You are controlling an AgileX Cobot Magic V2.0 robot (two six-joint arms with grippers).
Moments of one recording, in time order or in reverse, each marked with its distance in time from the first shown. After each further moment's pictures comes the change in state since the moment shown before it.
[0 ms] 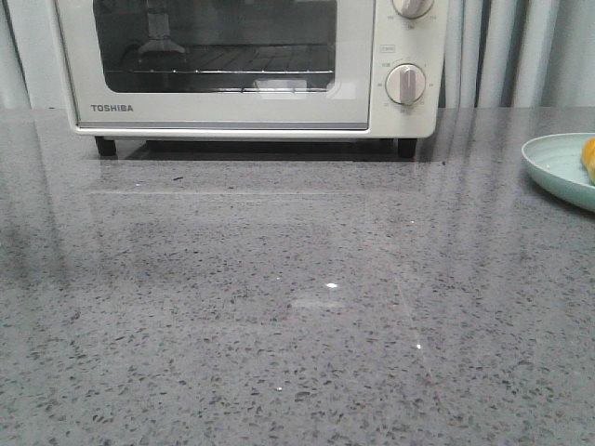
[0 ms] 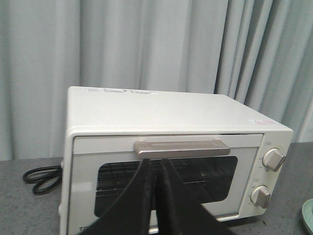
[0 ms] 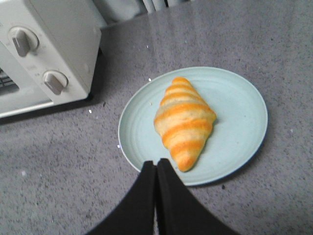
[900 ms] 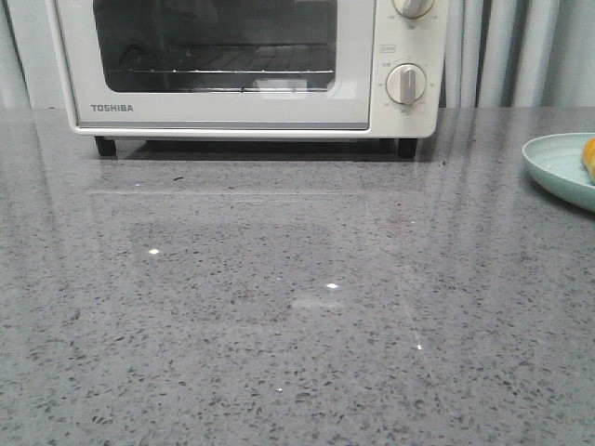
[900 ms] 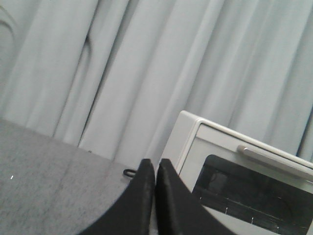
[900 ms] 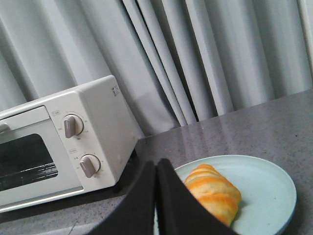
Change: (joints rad) left arm 0.354 -0.834 0.633 -0.216 -0.090 0.002; right arm 0.000 -0.477 0.542 0.000 -0.658 0.037
